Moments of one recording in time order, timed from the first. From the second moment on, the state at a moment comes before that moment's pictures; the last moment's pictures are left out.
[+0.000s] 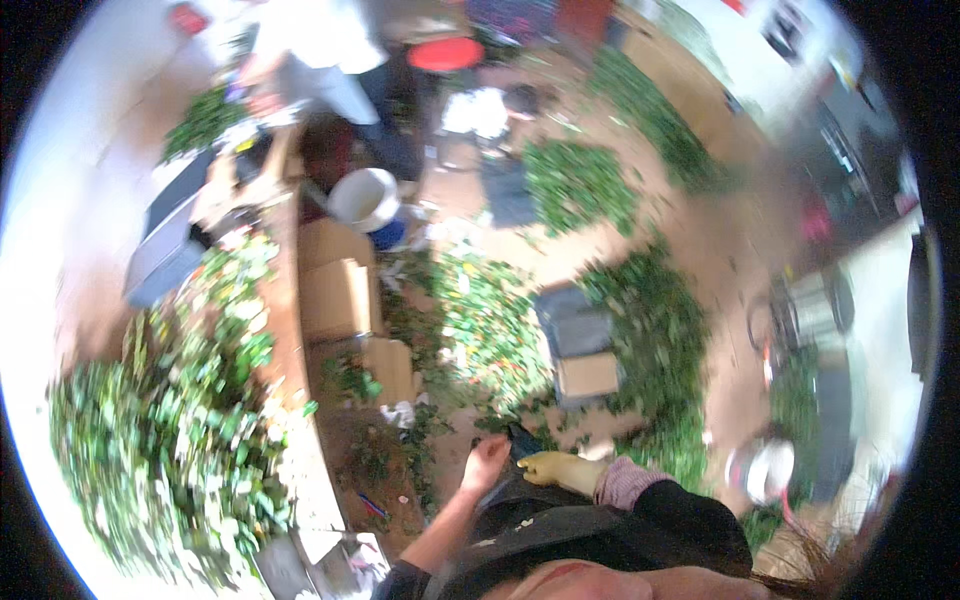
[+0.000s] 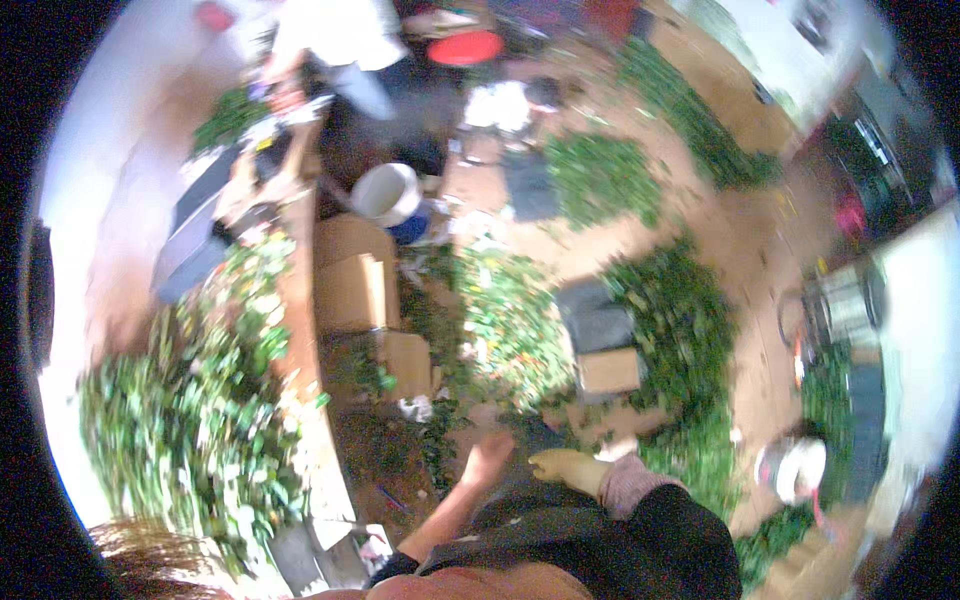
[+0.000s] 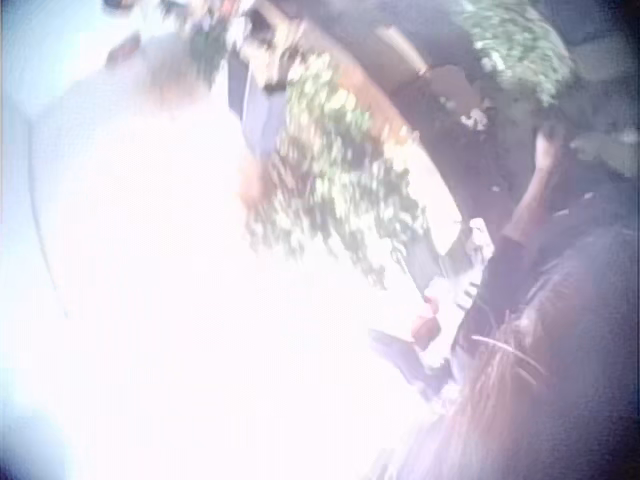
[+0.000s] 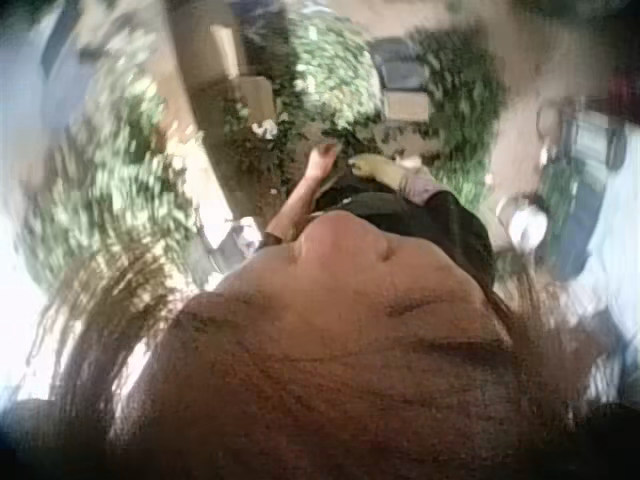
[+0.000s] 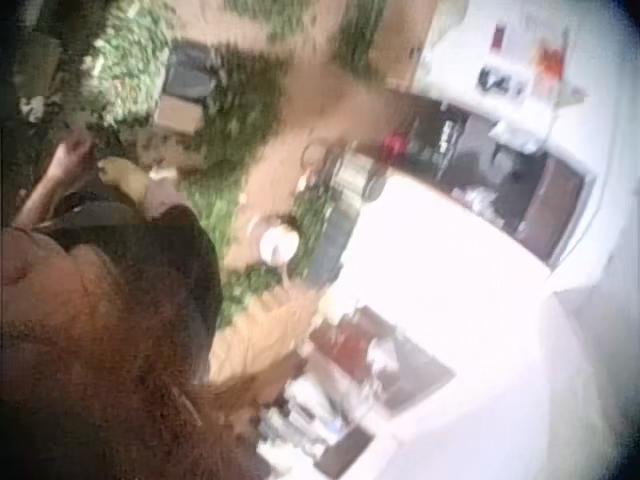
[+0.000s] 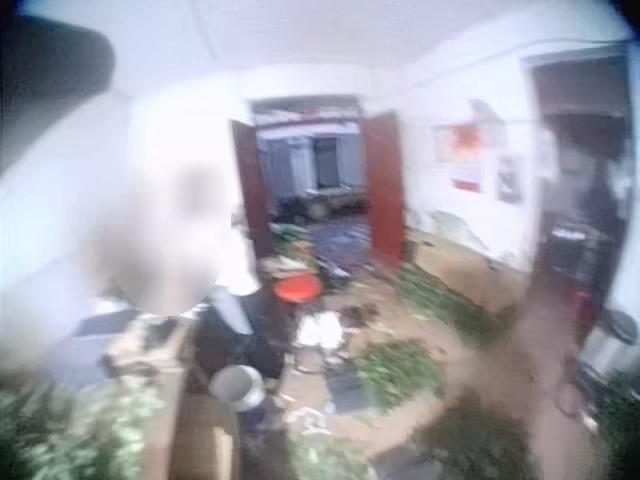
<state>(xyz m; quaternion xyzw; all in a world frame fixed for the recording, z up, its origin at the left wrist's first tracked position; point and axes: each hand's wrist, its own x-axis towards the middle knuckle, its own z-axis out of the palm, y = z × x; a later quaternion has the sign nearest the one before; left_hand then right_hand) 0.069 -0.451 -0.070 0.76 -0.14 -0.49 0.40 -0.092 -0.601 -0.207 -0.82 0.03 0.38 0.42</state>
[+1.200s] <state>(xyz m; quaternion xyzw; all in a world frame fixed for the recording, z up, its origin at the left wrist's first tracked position) -0.188 0.217 0.207 0.79 0.50 0.35 0.00 0.114 -0.139 0.163 -0.65 -0.71 0.10 0.24</state>
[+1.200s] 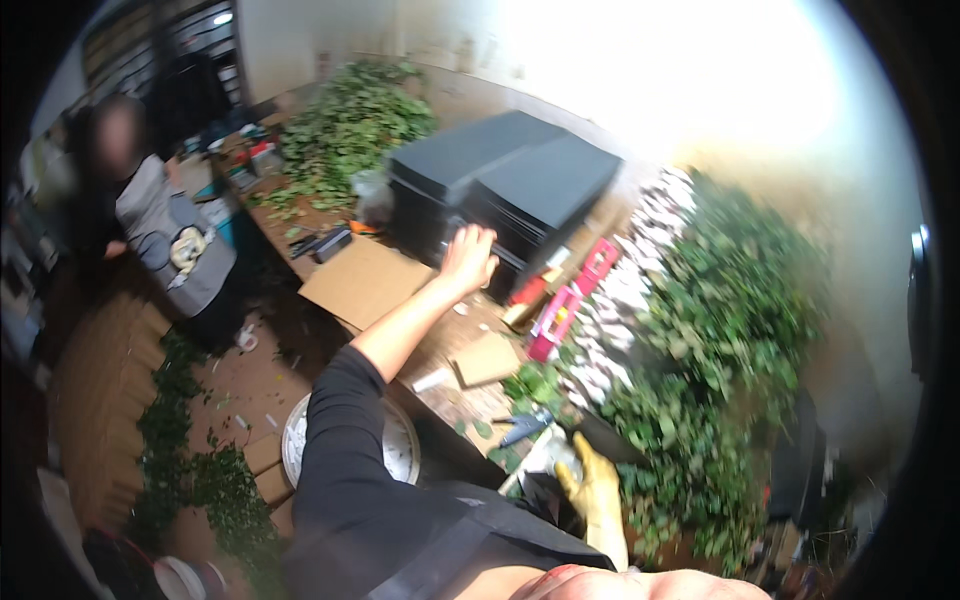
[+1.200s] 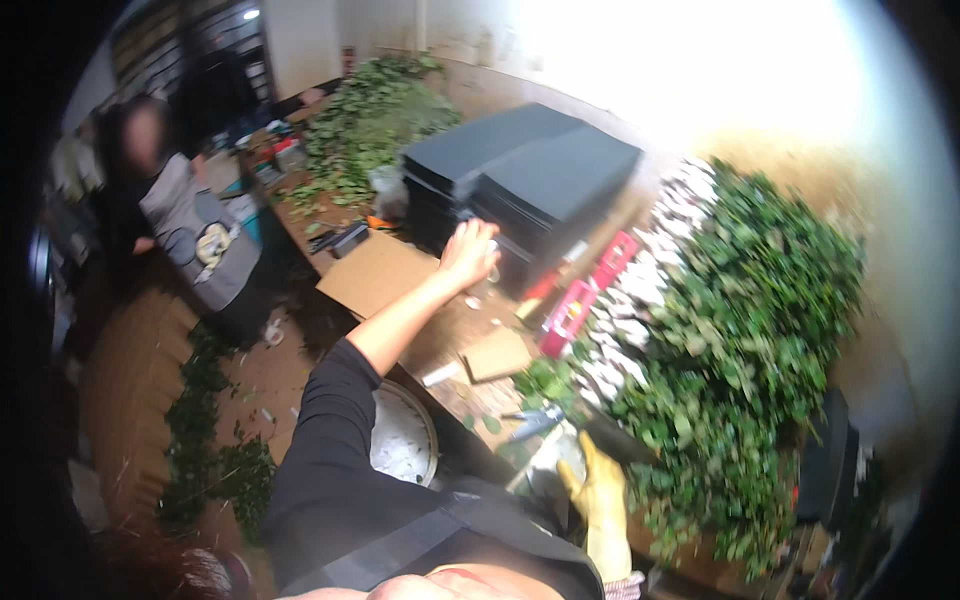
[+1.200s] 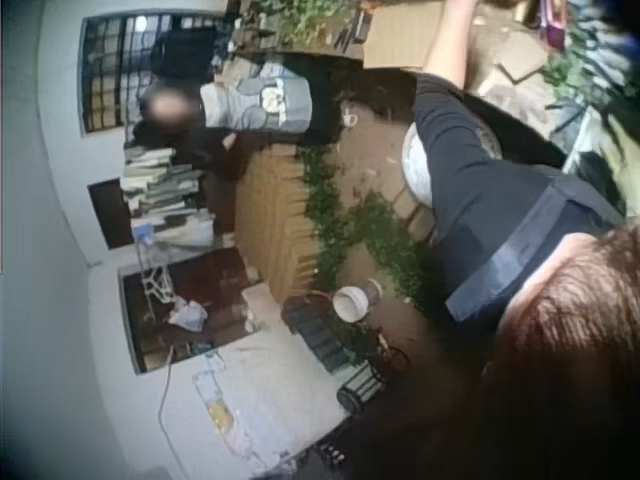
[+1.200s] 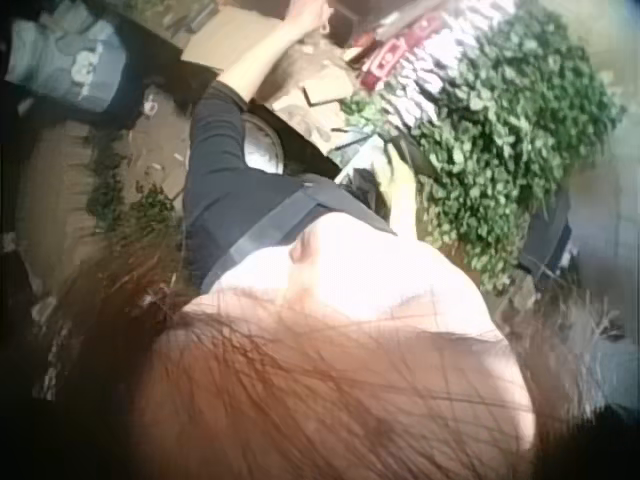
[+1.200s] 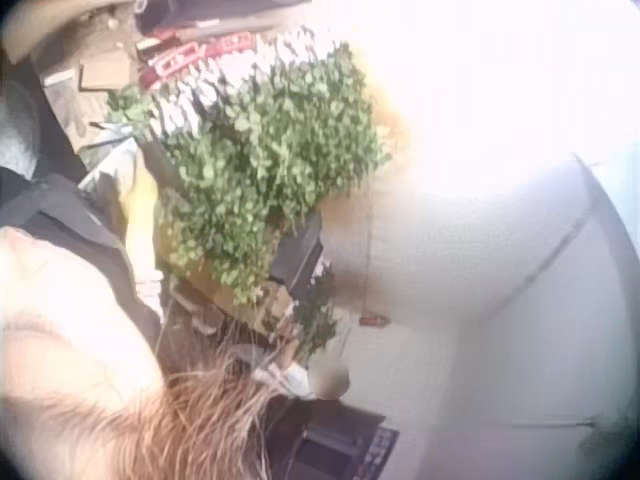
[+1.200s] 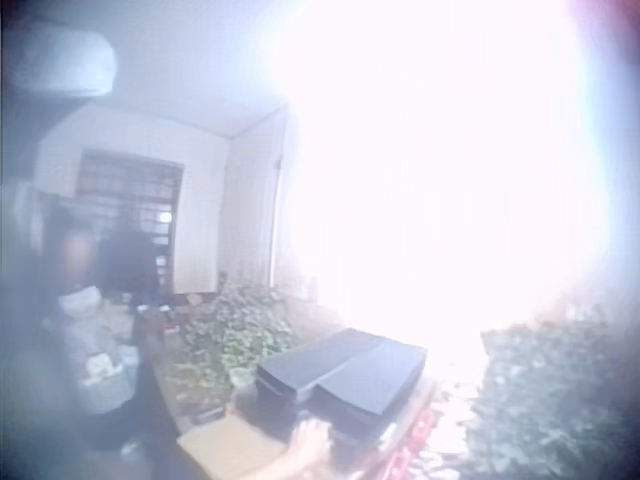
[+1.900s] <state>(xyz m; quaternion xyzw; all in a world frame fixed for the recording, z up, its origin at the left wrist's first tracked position) -0.294 0.378 0.300 0.80 0.59 0.10 -0.09 0.116 -0.133 0.144 -0.71 -0.56 0.36 0.22</state>
